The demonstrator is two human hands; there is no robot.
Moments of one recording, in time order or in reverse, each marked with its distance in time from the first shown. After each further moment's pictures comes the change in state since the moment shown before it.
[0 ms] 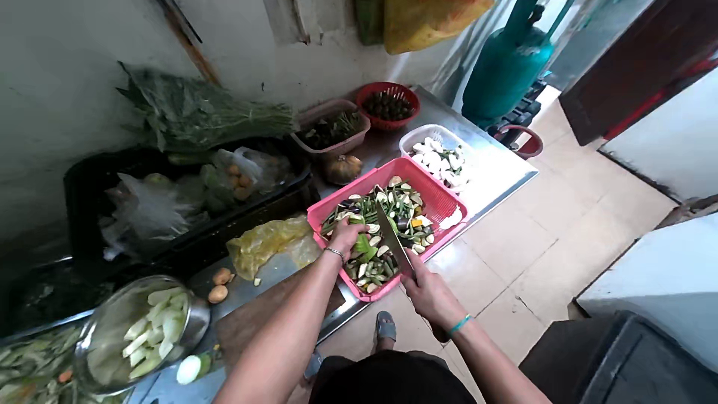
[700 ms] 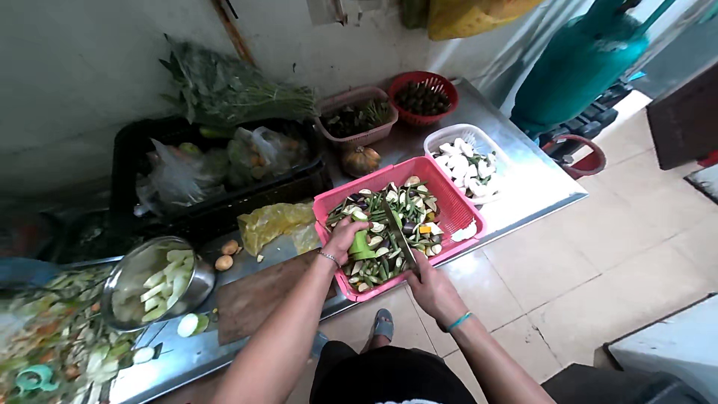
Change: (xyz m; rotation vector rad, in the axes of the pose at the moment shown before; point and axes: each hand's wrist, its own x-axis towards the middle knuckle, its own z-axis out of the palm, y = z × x) left_hand -0.016 -0.007 0.008 -0.142 0.025 0.039; right_hand 0.040 0.027 -0.037 -0.159 -0.020 -0.130
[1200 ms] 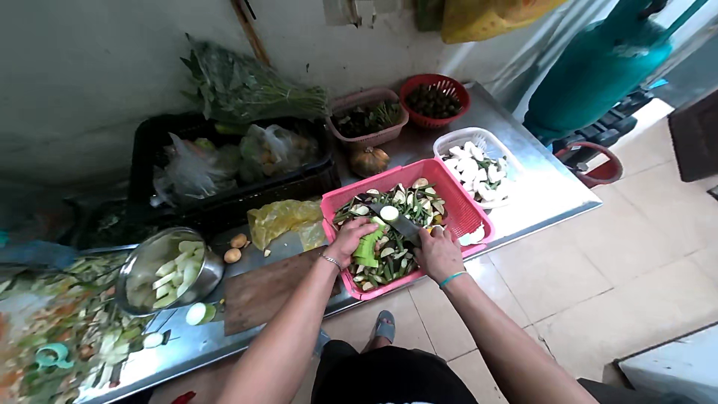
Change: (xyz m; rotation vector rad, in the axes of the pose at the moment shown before) left_hand -0.019 0.003 -0.005 0.003 -0.126 0.007; right_hand 0.066 -0.001 -0.016 -0.436 0.212 -0.125
